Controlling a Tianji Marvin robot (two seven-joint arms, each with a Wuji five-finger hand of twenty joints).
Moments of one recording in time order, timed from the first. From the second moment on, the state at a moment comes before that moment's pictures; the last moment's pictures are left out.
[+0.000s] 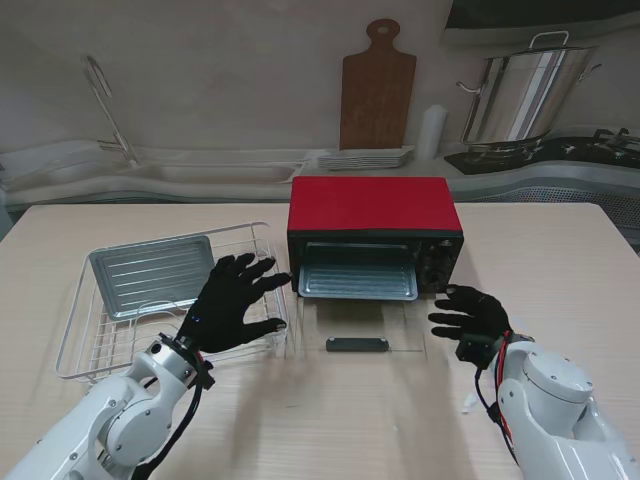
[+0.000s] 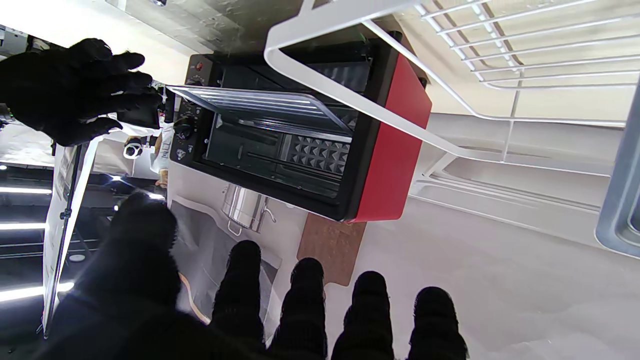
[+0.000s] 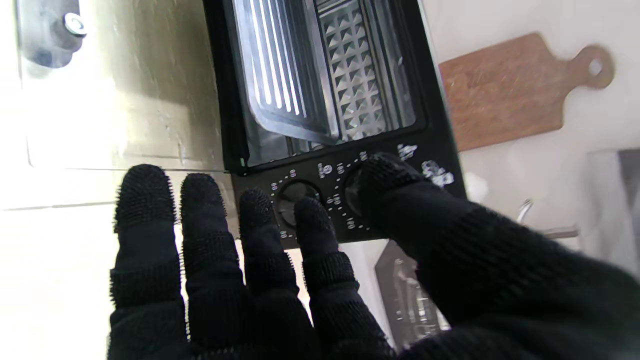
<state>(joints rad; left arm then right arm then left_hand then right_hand) 1.68 -1.08 -1.24 -1.73 0.95 -0.28 0.22 -1.73 -1.26 1.57 -1.73 0.55 0.39 -0.16 0.66 -0.13 0.18 -0.04 0.24 0.04 0.32 0.29 0.26 0.13 0.13 0.33 0.12 0.21 0.12 0.40 -0.05 0.27 0.17 0.53 0.55 -0.64 1.17 -0.13 0.54 0.24 0.58 0.20 0.63 0.32 0.60 0.33 0.75 0.32 0.33 0.23 0.55 0.36 1.10 0.18</state>
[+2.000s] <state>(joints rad) 1.69 -1.08 -1.26 -1.75 0.98 -0.25 0.21 -1.50 -1.11 0.98 -1.55 -0.71 0.02 -0.18 0.66 -0.13 0.18 -0.04 0.24 0.04 0.32 0.29 0.26 0.13 0.13 0.33 0.12 0.21 0.12 0.40 -0.05 0.27 0.17 0.53 0.42 -0.54 1.16 -0.09 0.62 0.12 0.58 0.22 0.67 0.21 0.54 0.31 0.68 0.19 0.26 0.21 0.34 0.30 0.98 0.24</state>
